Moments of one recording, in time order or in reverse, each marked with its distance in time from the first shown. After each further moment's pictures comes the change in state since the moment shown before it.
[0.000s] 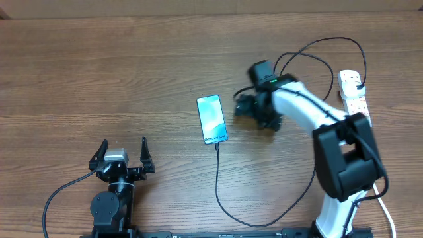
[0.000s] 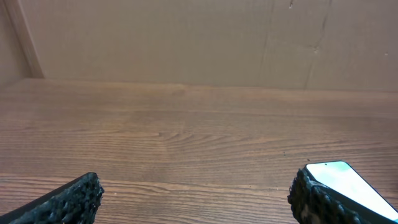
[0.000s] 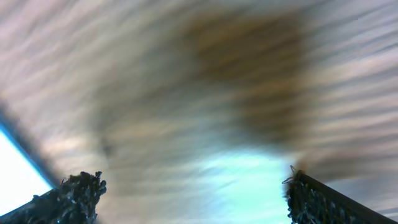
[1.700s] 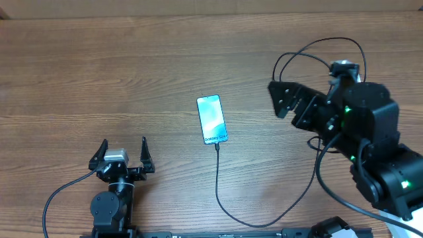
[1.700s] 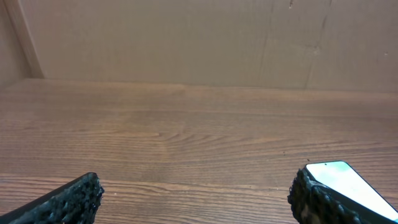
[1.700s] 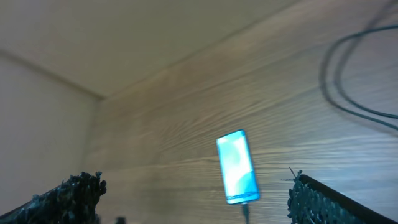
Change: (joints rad) left arm 0.000 0.000 0.000 0.000 0.000 0.000; right arm -0.063 -0.984 -0.001 -0.092 -0.006 0.003
